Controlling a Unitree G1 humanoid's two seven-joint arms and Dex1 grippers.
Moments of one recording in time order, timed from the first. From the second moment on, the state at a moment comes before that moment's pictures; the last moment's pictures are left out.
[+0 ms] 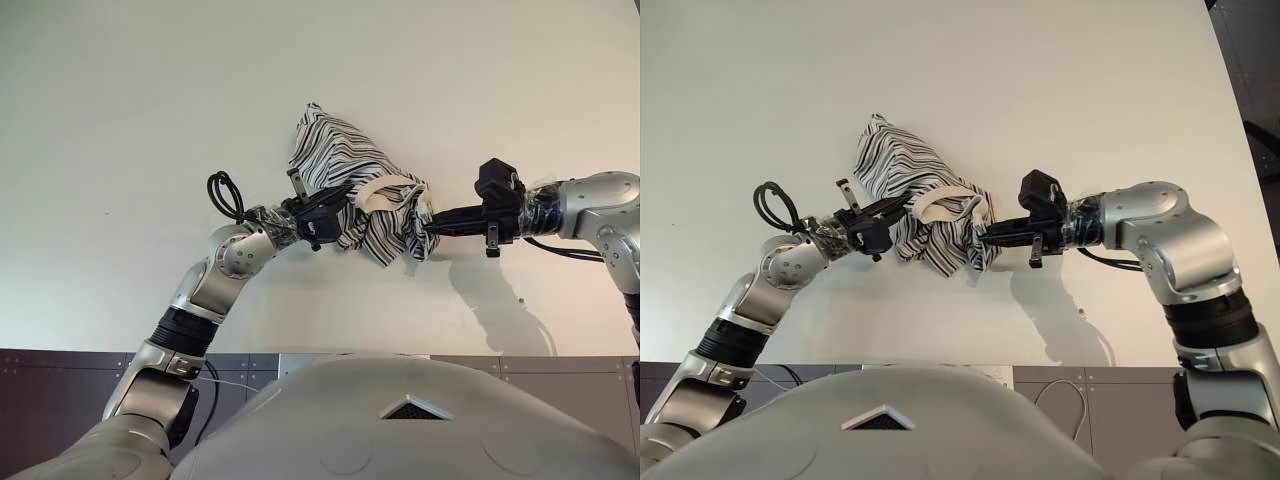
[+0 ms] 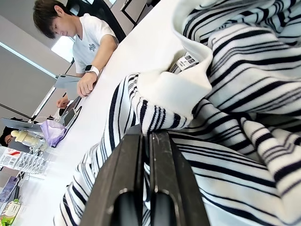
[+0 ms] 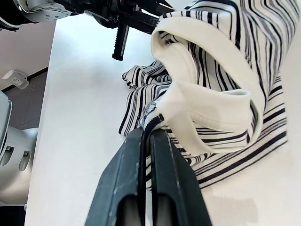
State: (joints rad) left arm 0.01 0.49 -0.37 0.00 0.34 -0.39 -0.46; right arm -0.18 -0.83 0.25 -0.25 0.52 0.68 1.14
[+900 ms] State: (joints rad) left arm -1.47 0.44 -0.28 1.34 0.35 -0.11 -0.41; right arm -1.49 -0.42 0.40 1.34 -0.29 -0.01 0.45
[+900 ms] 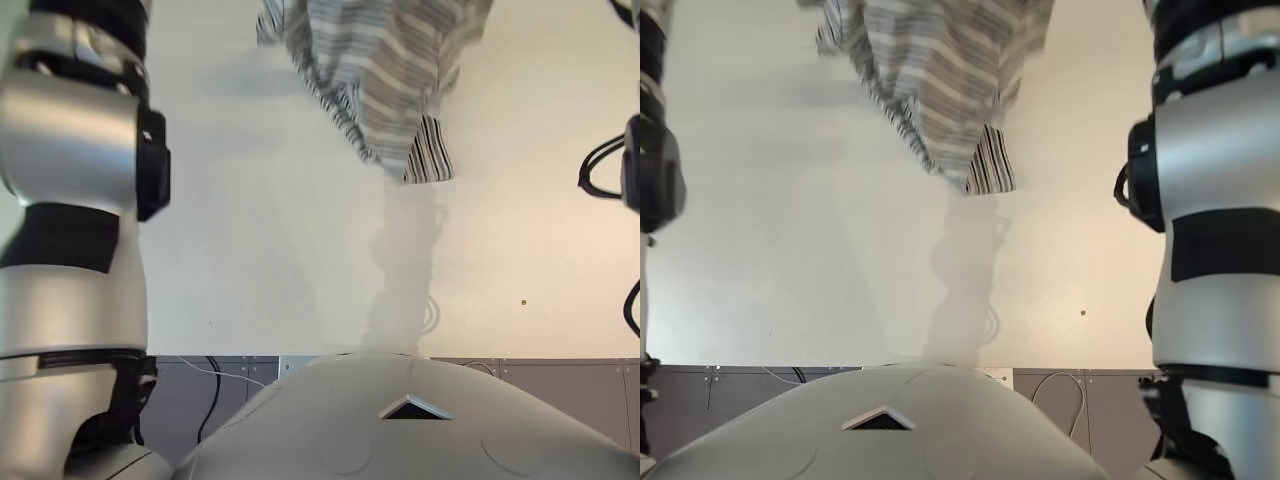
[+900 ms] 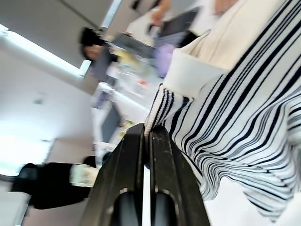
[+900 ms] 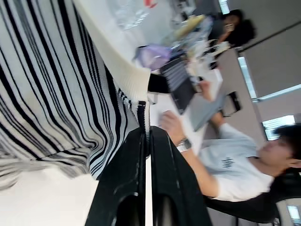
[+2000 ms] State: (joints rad) left arm 0.30 1.05 -0.18 -0.62 -0.24 -0.02 -1.26; right arm 0.14 -1.17 0.19 -0.47 0.22 0.08 1.37
